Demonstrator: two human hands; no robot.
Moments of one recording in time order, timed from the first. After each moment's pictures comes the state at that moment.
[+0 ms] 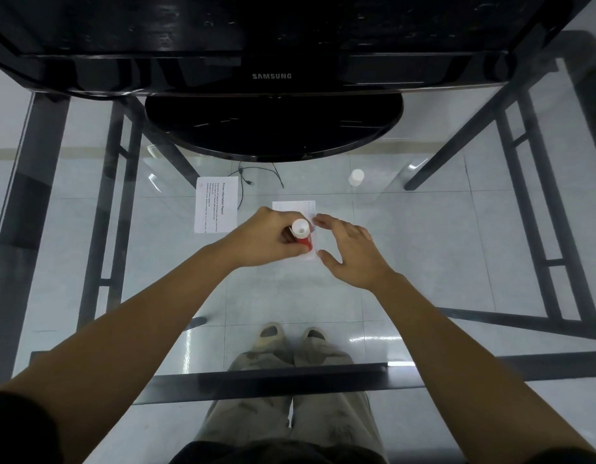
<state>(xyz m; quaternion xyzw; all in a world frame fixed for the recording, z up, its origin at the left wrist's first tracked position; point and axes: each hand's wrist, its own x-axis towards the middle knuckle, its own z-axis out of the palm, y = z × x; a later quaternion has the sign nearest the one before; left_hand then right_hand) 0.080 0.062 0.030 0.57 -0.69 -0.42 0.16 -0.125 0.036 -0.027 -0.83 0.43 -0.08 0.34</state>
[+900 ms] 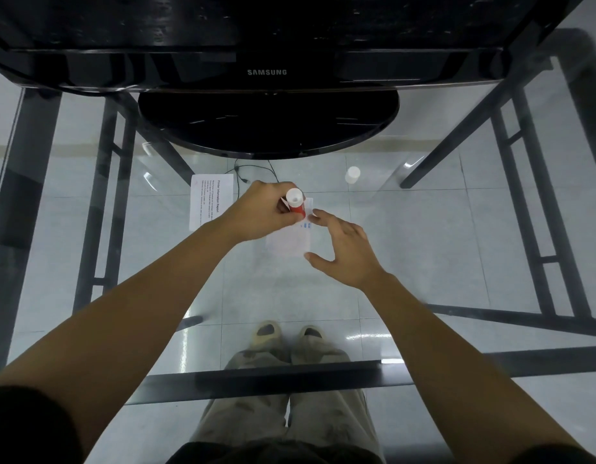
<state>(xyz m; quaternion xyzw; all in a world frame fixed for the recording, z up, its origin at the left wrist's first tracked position) 0.081 0.033 0.036 0.62 -0.66 -0.38 0.17 -0.119 0.040 -0.032 -0.82 0.46 -0.12 0.32</state>
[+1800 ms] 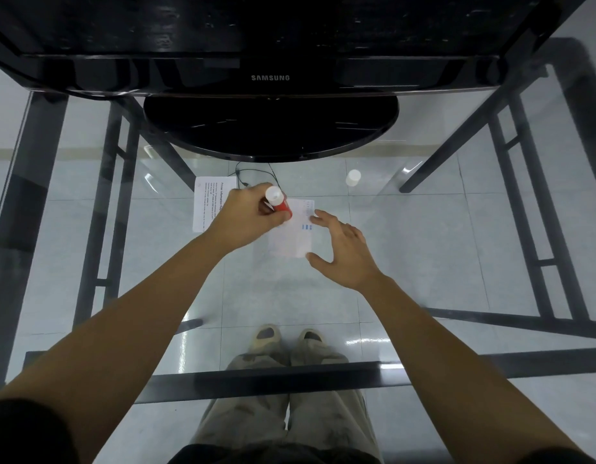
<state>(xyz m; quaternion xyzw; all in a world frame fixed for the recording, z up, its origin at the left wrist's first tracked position) 0.097 0.052 0.030 0.70 -0.58 -0.34 0.24 -0.113 0.045 -0.031 -0.79 0.48 -0.12 0.35</state>
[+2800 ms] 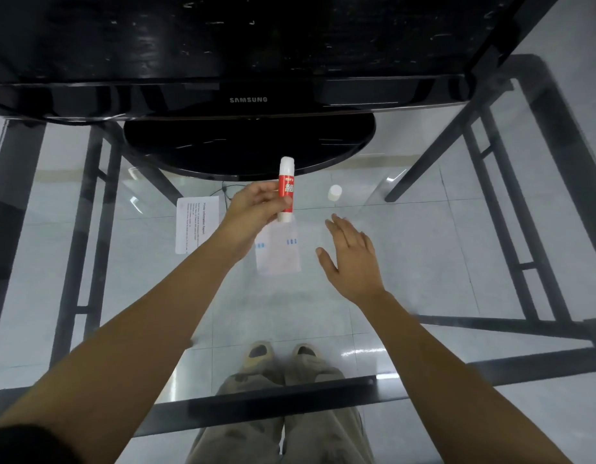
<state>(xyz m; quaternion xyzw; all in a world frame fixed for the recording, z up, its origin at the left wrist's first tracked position) 0.064 0.020 0.035 0.61 -0.31 -0.58 0.44 -0.139 0.039 -0.025 -0.80 0.55 -0.08 0.20</state>
